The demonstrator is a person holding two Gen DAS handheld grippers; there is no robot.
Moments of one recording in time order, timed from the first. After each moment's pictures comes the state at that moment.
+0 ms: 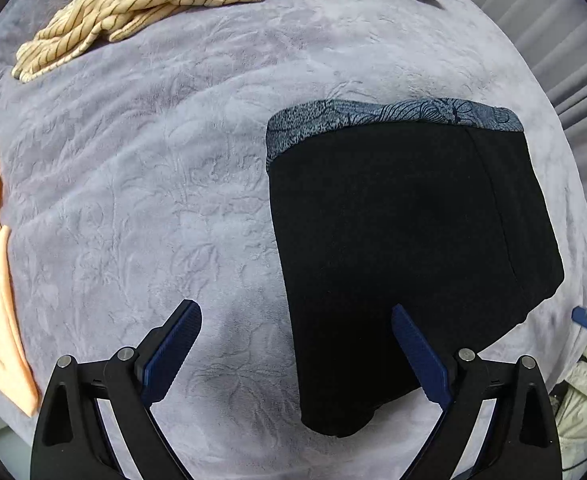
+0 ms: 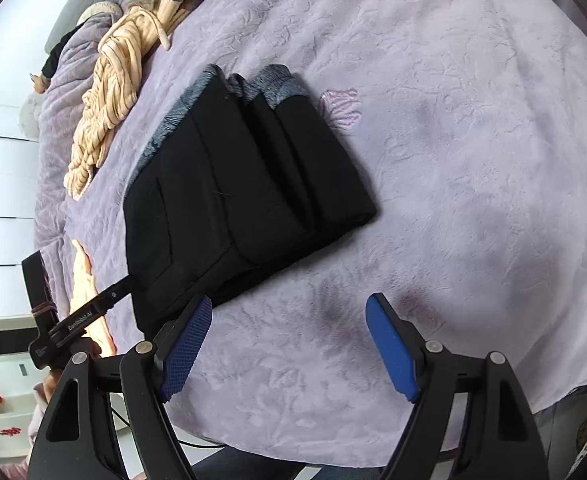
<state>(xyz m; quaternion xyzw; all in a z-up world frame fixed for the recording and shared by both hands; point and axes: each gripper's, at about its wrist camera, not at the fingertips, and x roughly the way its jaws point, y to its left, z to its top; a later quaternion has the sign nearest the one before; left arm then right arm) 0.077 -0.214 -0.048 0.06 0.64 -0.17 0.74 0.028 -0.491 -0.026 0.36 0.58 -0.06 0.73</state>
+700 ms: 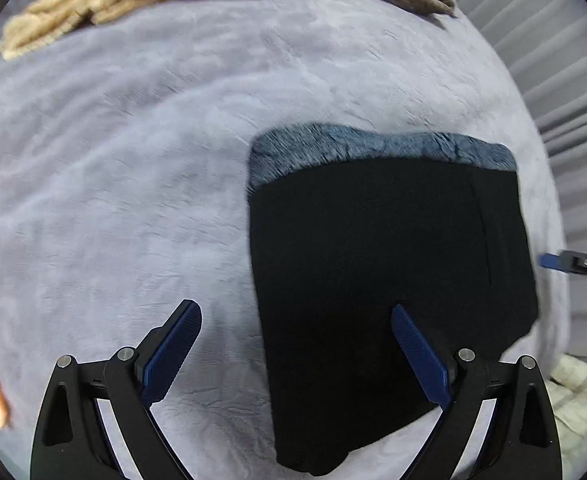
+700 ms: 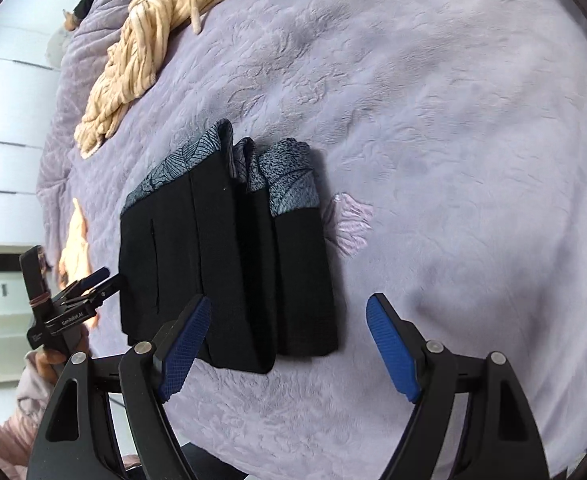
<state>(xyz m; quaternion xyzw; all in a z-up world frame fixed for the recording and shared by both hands) 0.123 -0.215 -0.081 -0.02 0.66 -0.22 0.72 0.129 -0.562 -0.044 0.28 0.64 0.08 0.71</state>
